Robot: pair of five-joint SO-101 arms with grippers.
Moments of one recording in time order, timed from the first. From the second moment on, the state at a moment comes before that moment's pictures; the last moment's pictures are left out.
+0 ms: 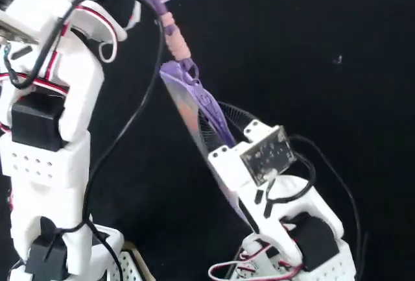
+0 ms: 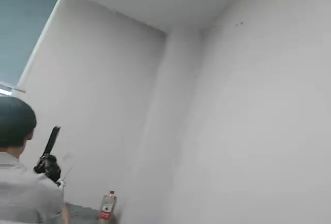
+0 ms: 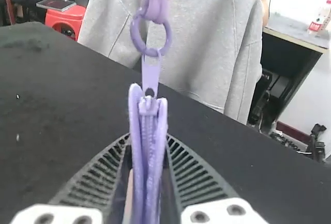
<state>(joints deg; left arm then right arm) 5.5 -25.0 -24.5 38.1 14.0 -28.0 -84.5 55.6 50.7 13.0</state>
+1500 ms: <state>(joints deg) 1.8 -25.0 -5.1 26.5 13.9 -22.9 -97.3 57.5 58.0 12.0</state>
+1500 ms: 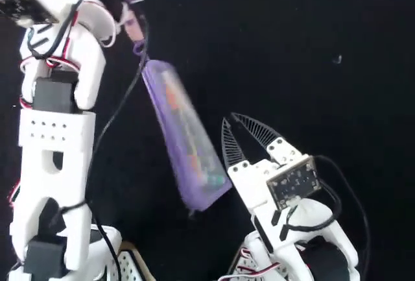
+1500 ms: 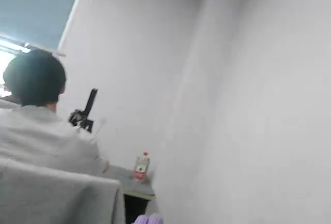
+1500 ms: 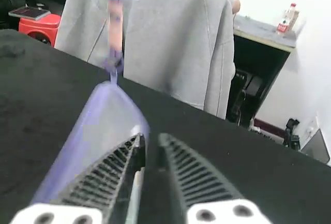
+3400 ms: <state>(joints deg) 28.7 -23.2 -40.4 60.5 1.1 -14.9 -102.3 62.8 56.0 11.9</state>
